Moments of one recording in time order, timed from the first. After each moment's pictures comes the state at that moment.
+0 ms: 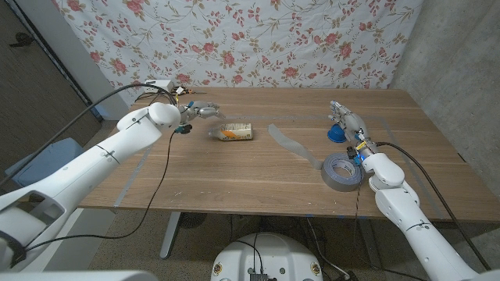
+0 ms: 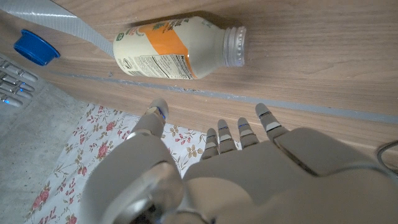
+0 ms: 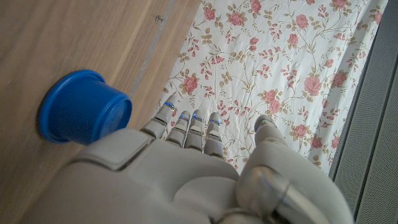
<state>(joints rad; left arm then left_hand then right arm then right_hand) 0.61 0.85 0.55 -1.77 0.10 0.49 -0.34 0.48 0.03 0.60 -0.18 0.18 -0.01 0.01 0.23 0.18 0.01 -0.01 0.27 0.21 -0.03 0.05 0.19 0.17 -0.10 0.11 0.51 0.18 -1.09 -0.37 -0.05 -1.50 0.31 0.32 0.14 0.30 0.08 0.30 -0.11 0.17 0.25 0.01 0.19 0.18 0.20 0.06 0.20 0.20 0.10 0.01 0.20 0.19 0.11 0.07 0.45 0.17</state>
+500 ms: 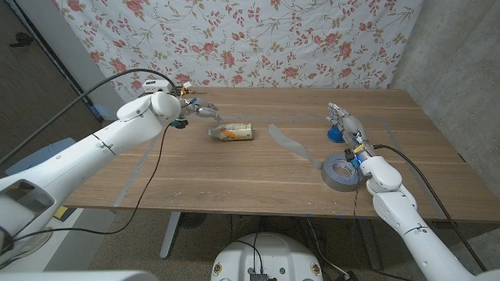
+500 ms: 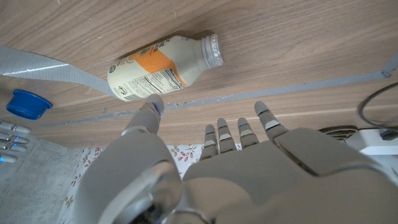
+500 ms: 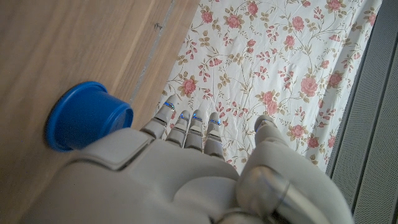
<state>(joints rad) 0.52 0.91 0.65 -1.87 0.33 0.59 -0.53 0.53 -0.01 0.59 -0.18 0.20 0.04 0.01 0.24 0.18 0.02 -0.02 0.27 0.21 -0.02 0.04 0.19 0.17 -0.08 0.11 0.51 0.18 -1.11 -0.36 -0.06 -1.51 0.31 0.35 0.12 0.29 0.09 0.30 -0.11 0.17 0.25 0.01 0.19 0.18 0.20 0.06 0.20 0.20 0.11 0.02 0.20 0.19 0.11 0.07 0.44 0.17</state>
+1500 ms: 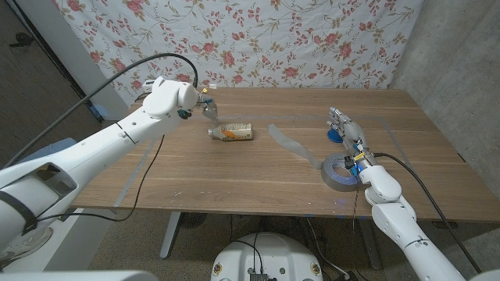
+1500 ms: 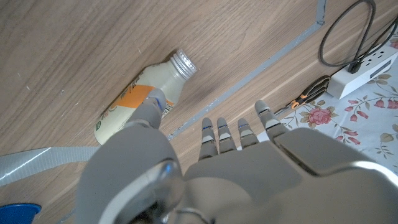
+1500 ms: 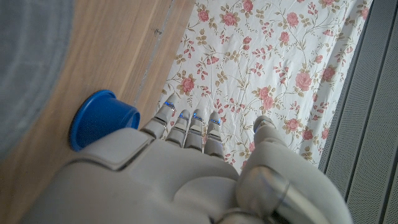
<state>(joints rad) 0.39 0.81 0.79 -1.84 0.87 0.50 -0.89 0.61 -0.02 0.57 -0.17 0.21 0.15 -0.04 0.27 0.19 0.04 -0.01 0.27 0.21 -0.03 0.06 0.19 0.17 -0.05 0.14 0.49 0.18 -1.17 -0.35 -0.07 -1.53 0.32 0.41 0.09 0.28 0.10 0.29 -0.11 0.17 0.25 0.01 0.19 0.18 0.21 0.06 0.20 0.20 0.11 0.02 0.20 0.19 0.12 0.07 0.44 0.17</state>
